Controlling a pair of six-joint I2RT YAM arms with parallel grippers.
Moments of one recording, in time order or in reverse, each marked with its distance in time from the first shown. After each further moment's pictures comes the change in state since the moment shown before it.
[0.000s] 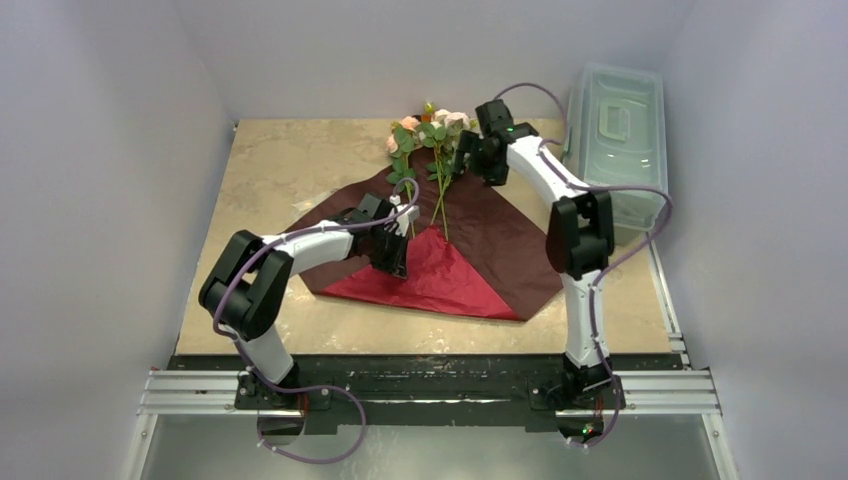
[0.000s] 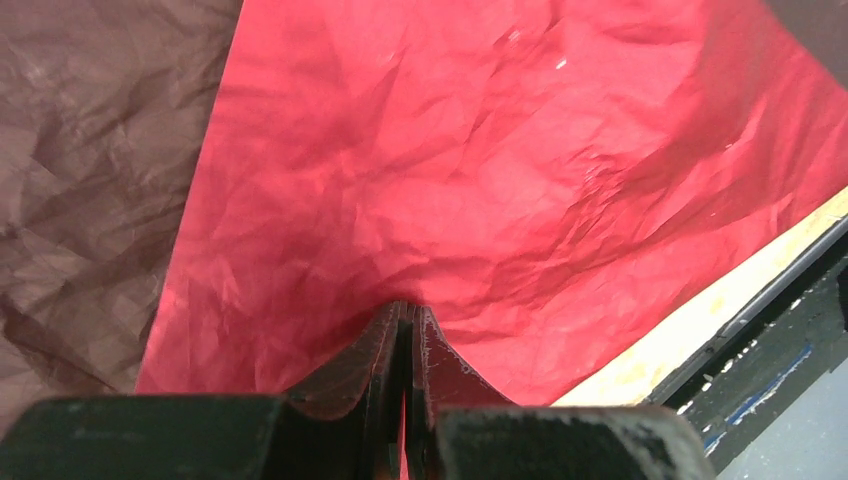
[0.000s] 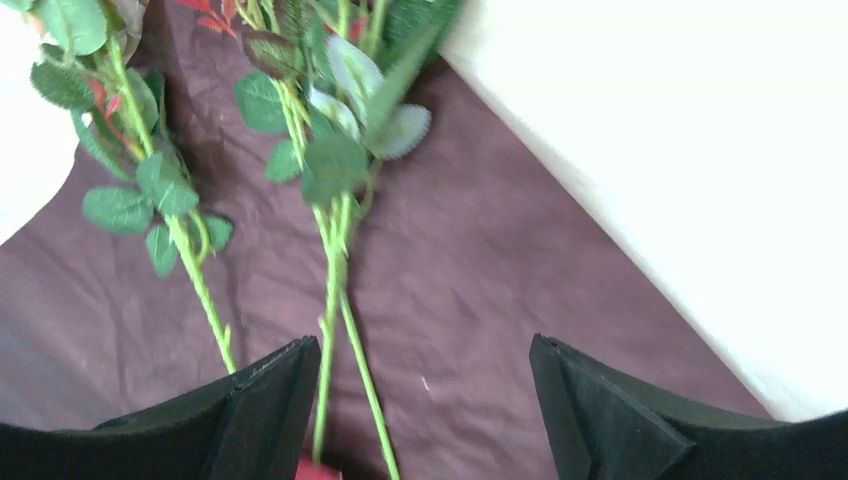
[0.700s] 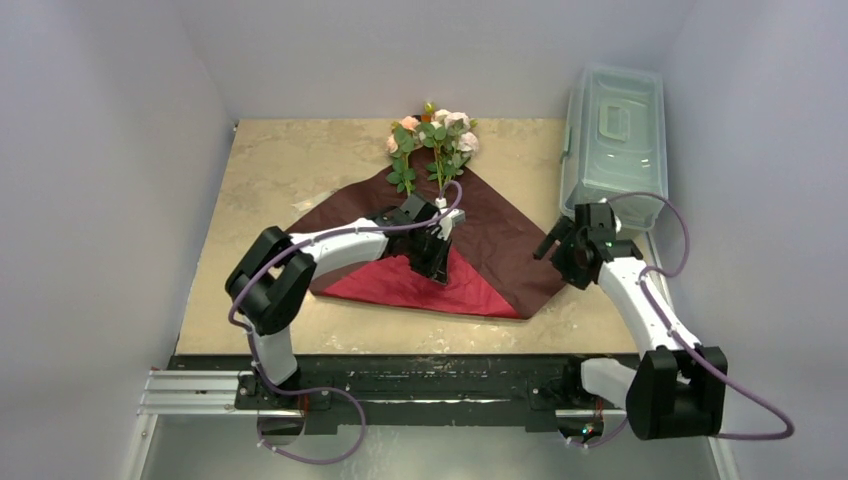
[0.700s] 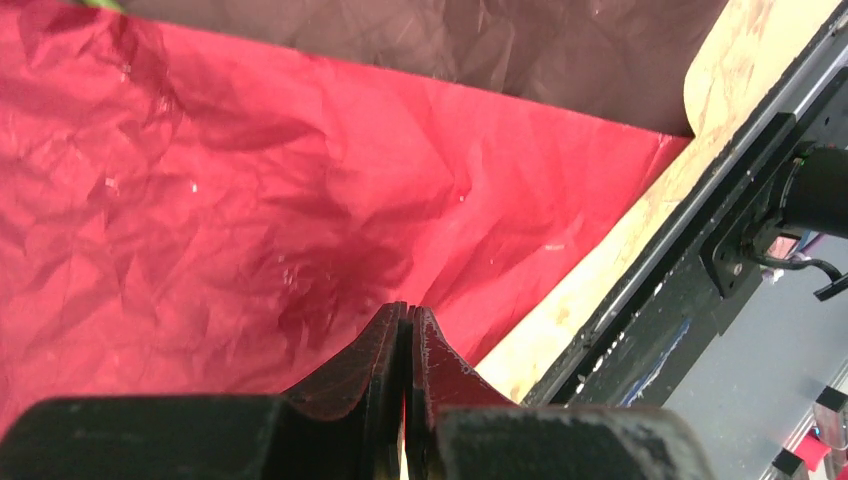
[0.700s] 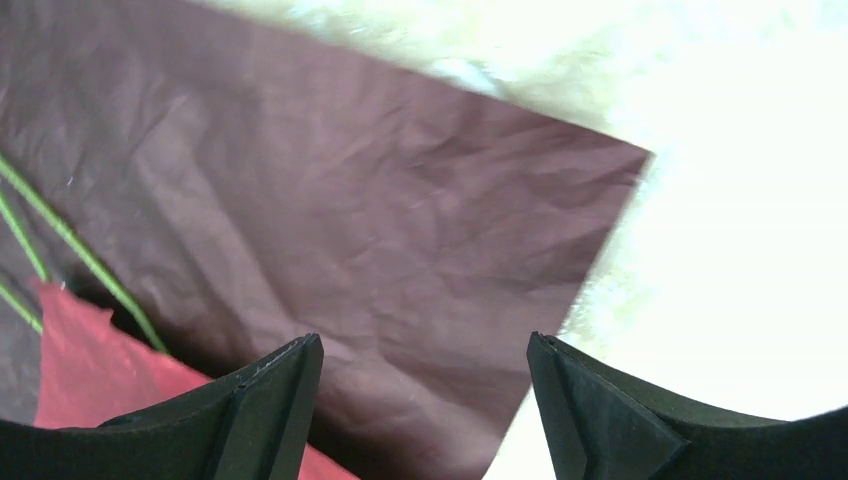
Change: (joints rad) left arm -0.200 0.080 0.203 -0.060 0.056 -0.089; right arm -0.267 -1.136 -1.259 0.097 0.053 0.164
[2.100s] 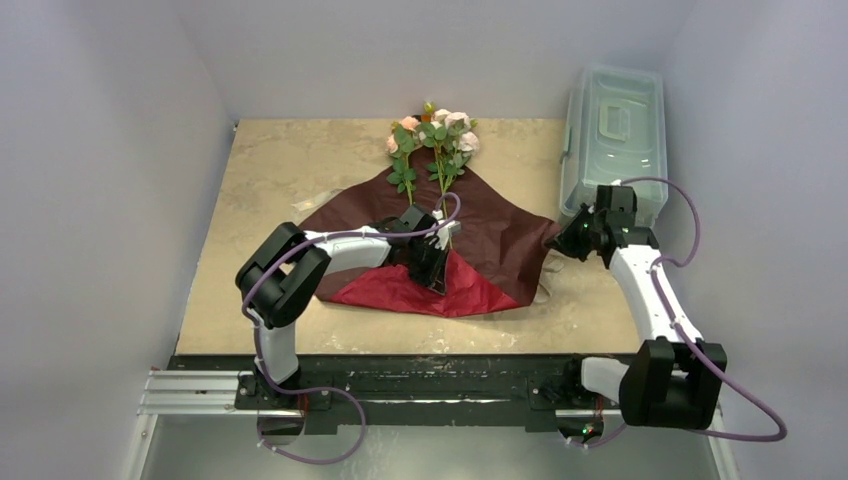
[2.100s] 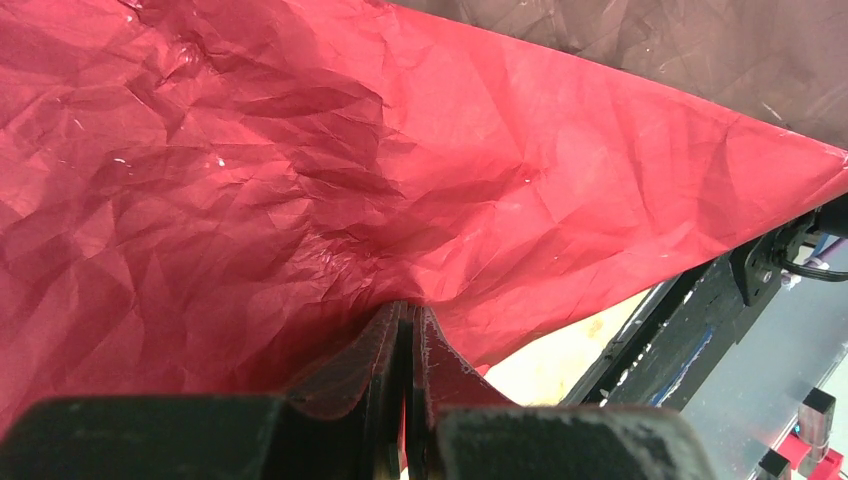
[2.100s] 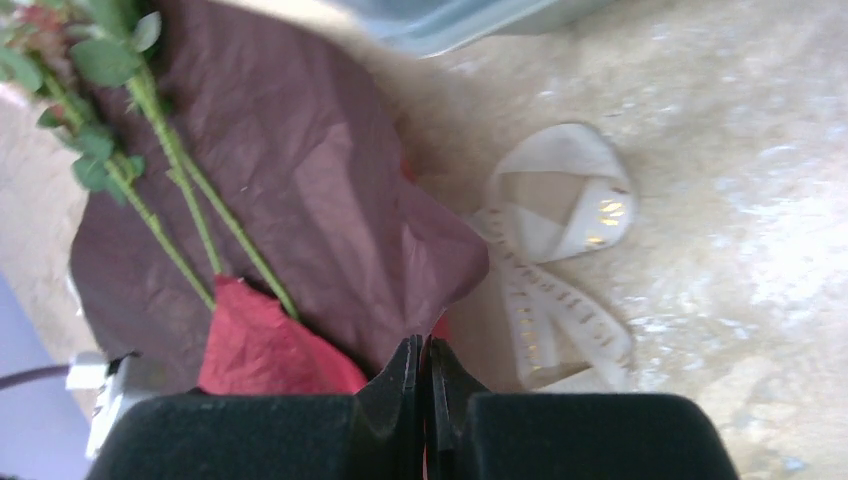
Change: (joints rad) left arm -0.003 0.087 -0.066 0.126 0.030 -0.045; right arm -0.187 0.019 0.055 0.070 -0.233 -0.007
